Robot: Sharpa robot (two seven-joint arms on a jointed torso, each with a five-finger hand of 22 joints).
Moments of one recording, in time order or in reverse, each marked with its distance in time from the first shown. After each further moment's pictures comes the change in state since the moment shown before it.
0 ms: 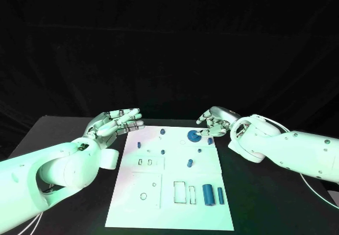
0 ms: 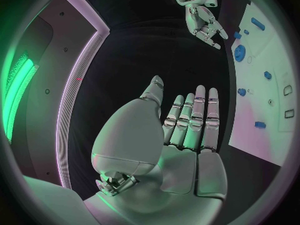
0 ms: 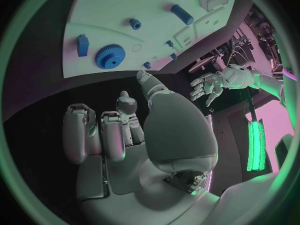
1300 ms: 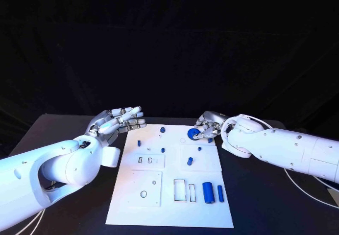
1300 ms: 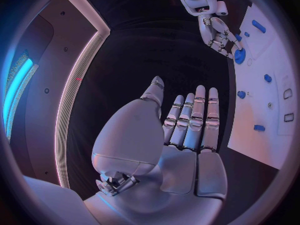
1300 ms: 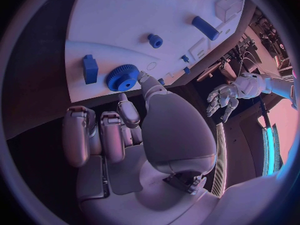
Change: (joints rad) left arm 0.000 0.006 0.000 -0.005 0.001 0.009 -0.006; left_hand 0.001 0.009 0.003 -0.003 0.000 0.000 0.000 0.000 0.001 0.000 0.000 0.008 0.001 0.000 0.000 0.000 0.000 0.000 0.007 0.000 0.000 0.000; right arm -0.031 0.154 0.000 -0.197 -0.006 0.116 -0.055; right_hand 0.033 0.017 -0.053 0.050 0.023 -0.060 0.017 0.026 0.011 0.043 0.011 0.121 0.160 0.000 0.014 0.035 0.000 0.000 0.021 0.010 0.024 -0.001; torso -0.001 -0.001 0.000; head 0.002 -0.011
